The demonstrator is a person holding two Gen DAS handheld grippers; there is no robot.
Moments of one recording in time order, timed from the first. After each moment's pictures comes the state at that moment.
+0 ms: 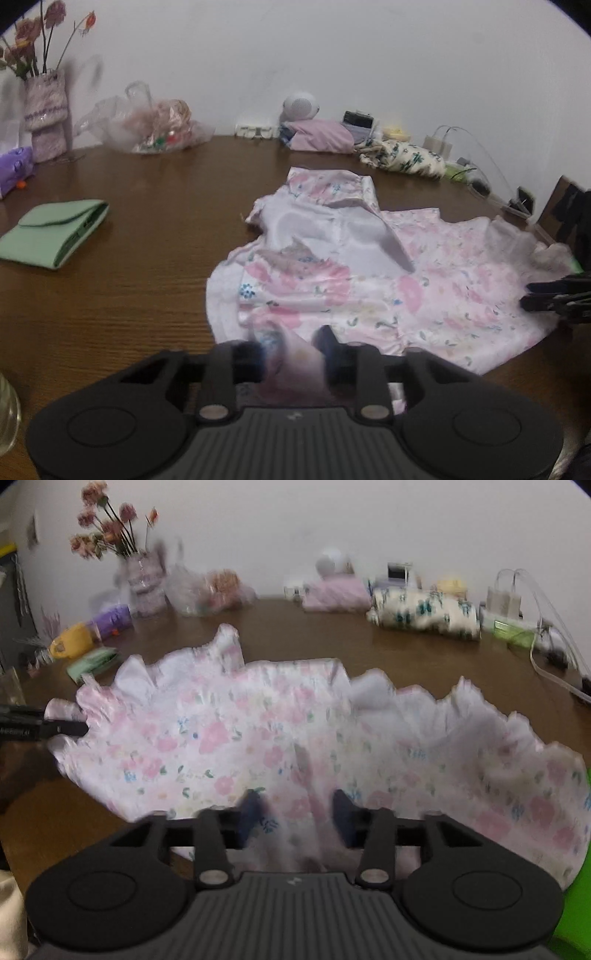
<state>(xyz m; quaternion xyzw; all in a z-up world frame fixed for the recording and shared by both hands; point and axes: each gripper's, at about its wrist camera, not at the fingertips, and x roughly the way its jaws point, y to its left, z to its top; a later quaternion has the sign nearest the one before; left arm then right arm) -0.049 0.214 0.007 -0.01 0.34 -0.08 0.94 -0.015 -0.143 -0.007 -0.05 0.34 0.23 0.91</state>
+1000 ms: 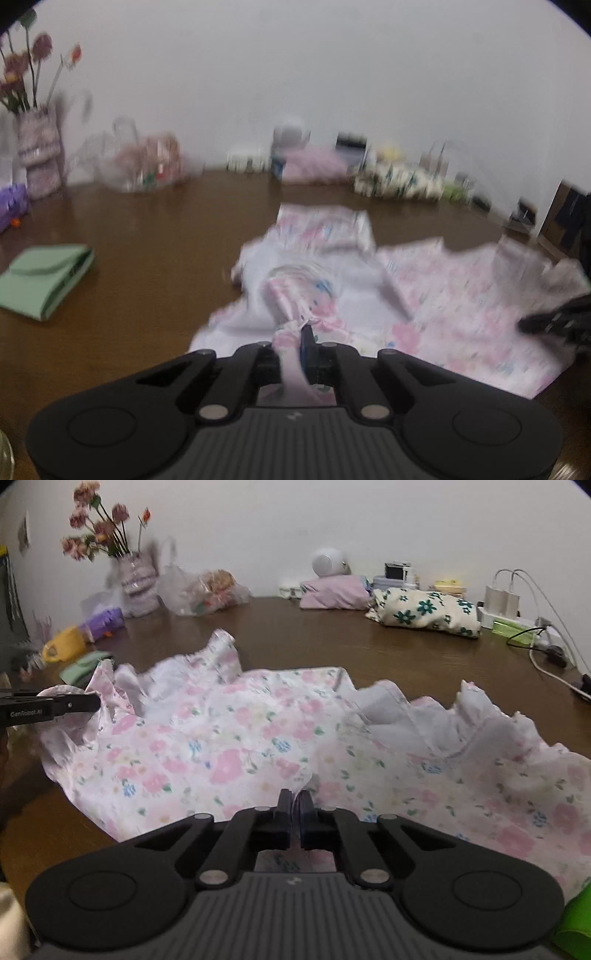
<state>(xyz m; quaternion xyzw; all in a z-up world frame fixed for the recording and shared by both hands) -0.020 0.199 0.011 0.00 0.32 -0.07 0.94 -0.001 -0.126 -0.007 -0.03 0.35 0.22 0.91</state>
